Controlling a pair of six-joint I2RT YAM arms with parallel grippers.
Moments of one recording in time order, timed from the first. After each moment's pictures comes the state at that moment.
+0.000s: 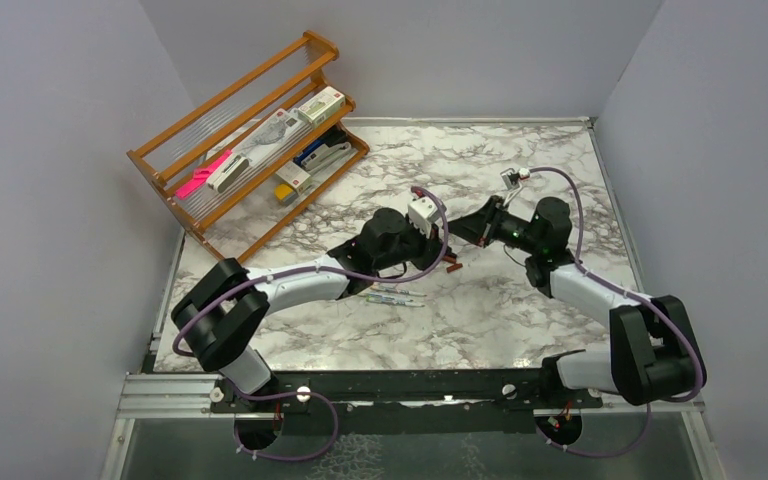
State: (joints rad) left arm -0.87 1.58 0.88 0.41 0.20 -0.25; right arm 0.23 1.32 0.53 0.71 -0.82 0.75
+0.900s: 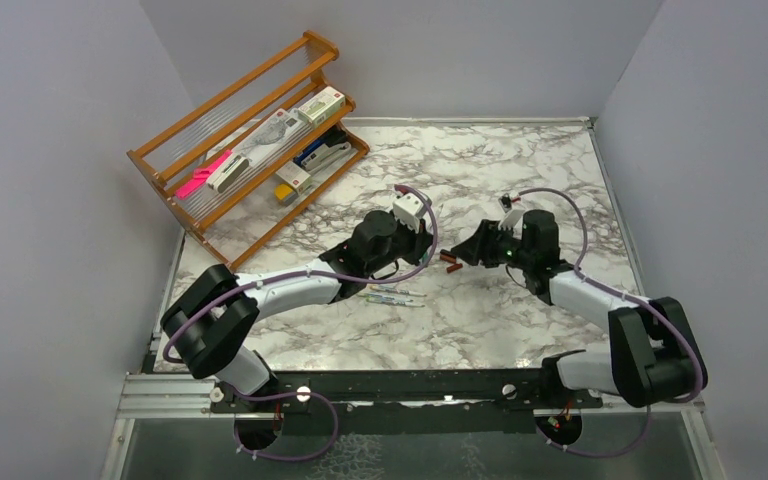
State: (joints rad) left arm -0.87 1.52 0.83 0.43 0.00 -0.25; right arm 0.23 1.26 0.47 0.36 -0.53 0.45
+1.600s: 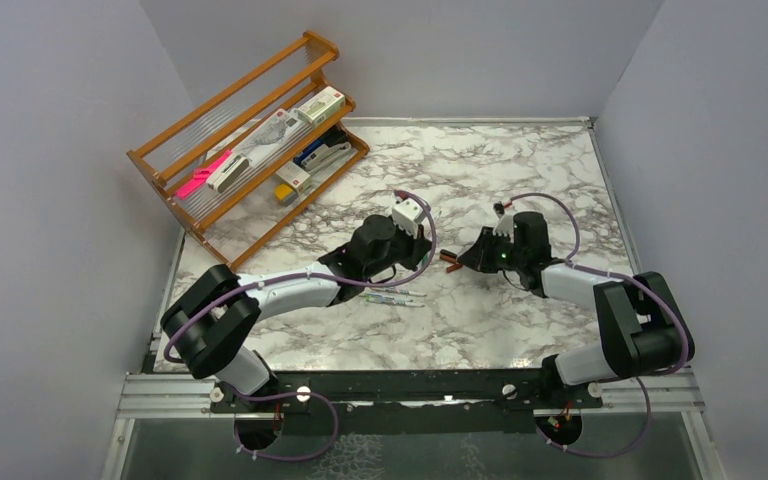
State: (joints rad) left arm -0.87 1.52 0.79 0.44 0.03 -0.24; right arm 0.23 1.44 0.49 0.30 -0.47 0.41
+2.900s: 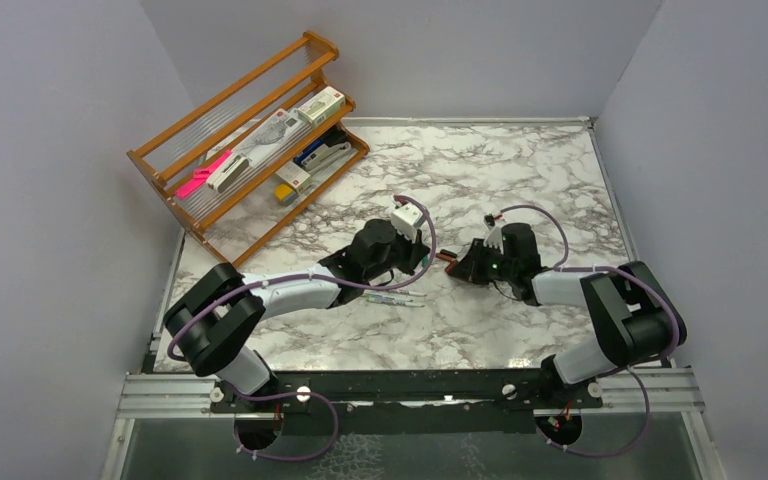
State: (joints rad) left arm -0.87 1.54 0.76 0.44 0.01 -0.23; right arm 0.31 1.50 0.42 0.41 -0.43 0.49
